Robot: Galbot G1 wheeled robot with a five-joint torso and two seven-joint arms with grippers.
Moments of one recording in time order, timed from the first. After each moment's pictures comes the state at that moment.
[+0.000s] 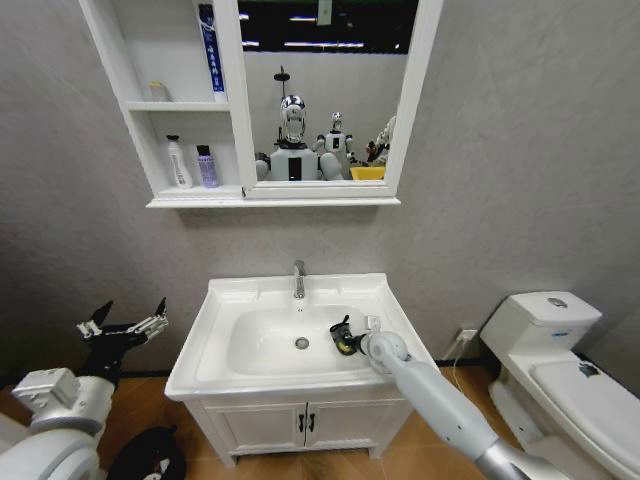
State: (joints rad) left arm 1.76 -1.09 -1.06 -2.50 -0.60 0.34 -0.26; right arm -0.75 1.13 -0.09 1.43 1.05 -0.74 0.40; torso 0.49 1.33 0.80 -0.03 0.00
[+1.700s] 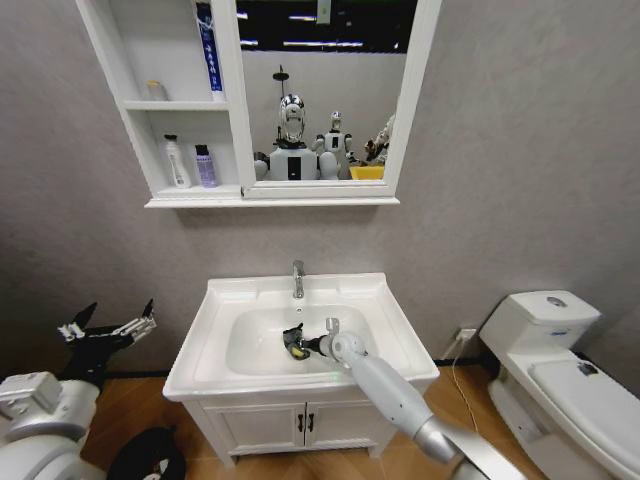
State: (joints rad) left arm 1.80 -1.10 -1.10 -2.50 -0.61 0.34 -0.26; right arm -0.67 1.28 -0.13 1.27 1.07 -0.70 0.19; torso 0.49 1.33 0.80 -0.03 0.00
